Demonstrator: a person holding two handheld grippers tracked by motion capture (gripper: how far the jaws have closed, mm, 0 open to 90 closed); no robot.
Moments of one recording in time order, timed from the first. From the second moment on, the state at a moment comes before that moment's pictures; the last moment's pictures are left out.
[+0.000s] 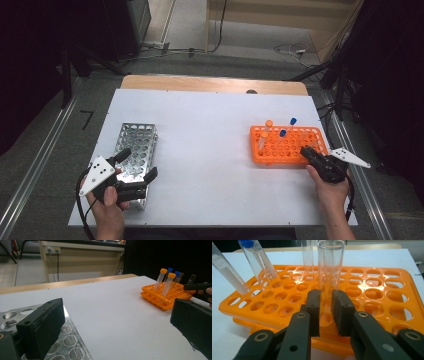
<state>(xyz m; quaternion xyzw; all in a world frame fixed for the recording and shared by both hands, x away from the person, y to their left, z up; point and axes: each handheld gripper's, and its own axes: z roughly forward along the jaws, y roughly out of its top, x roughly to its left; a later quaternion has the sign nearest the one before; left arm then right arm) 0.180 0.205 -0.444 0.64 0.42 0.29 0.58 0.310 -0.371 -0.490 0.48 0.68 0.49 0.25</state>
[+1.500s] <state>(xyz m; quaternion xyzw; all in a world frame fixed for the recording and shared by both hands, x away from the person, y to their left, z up) 0.198 0.129 -0.425 0.70 0.34 0.23 0.59 0.267 -0.248 -0.445 0.30 0.78 0.53 0.17</state>
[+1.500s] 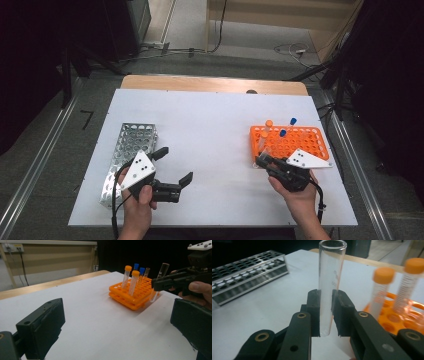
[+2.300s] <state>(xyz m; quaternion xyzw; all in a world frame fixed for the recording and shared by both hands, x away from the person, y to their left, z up) 0.240 0.068 -0.420 0.75 0.31 0.15 0.57 0.267 -0.173 -0.454 0.22 0.82 0.51 0.10</state>
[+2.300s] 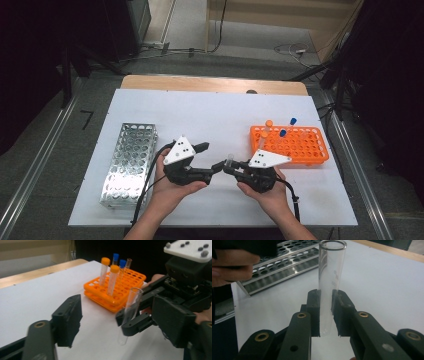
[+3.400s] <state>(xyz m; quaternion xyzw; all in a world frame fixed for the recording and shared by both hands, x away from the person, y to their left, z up) 0.237 0.043 -0.430 0.77 0.29 0.14 0.55 0.259 -0.168 -0.456 0.20 0.83 0.51 0.07</state>
